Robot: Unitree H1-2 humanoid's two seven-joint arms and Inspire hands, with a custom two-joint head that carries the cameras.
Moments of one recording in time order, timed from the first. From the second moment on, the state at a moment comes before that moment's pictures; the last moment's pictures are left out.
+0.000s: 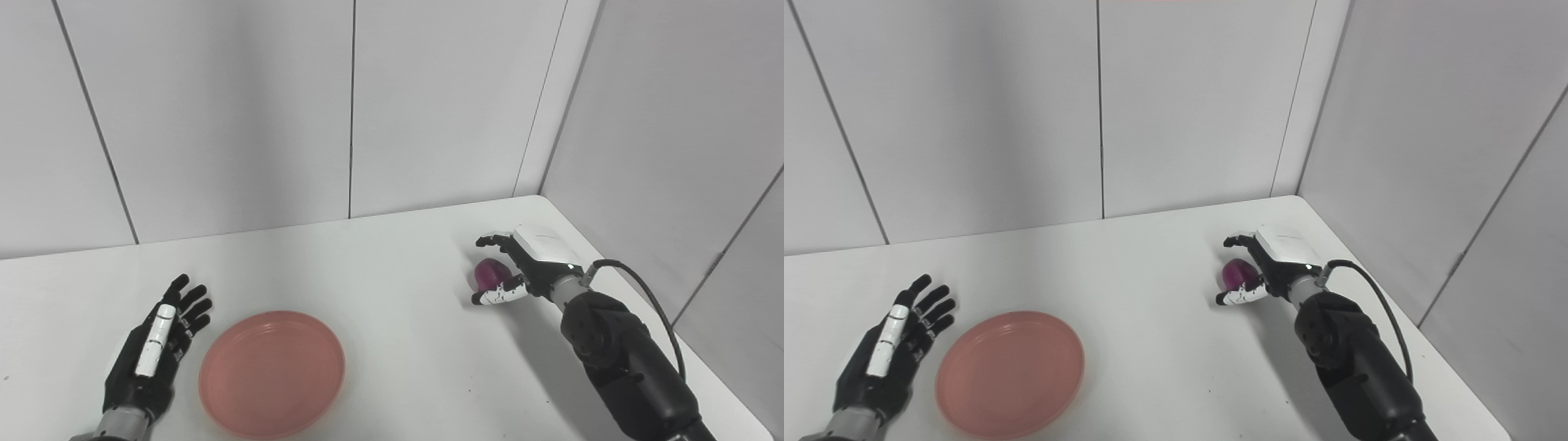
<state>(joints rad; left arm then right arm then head) -0.30 0.05 0.04 0.25 -0.25 0.16 -0.20 -0.30 -0.60 0.04 -0.05 -0.81 0.30 0.36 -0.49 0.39</state>
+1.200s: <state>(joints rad) -0.30 0.06 0.04 0.25 -0.25 0.16 -0.20 -0.30 -0.60 0.06 -0.02 -0.77 0.37 0.42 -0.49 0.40</state>
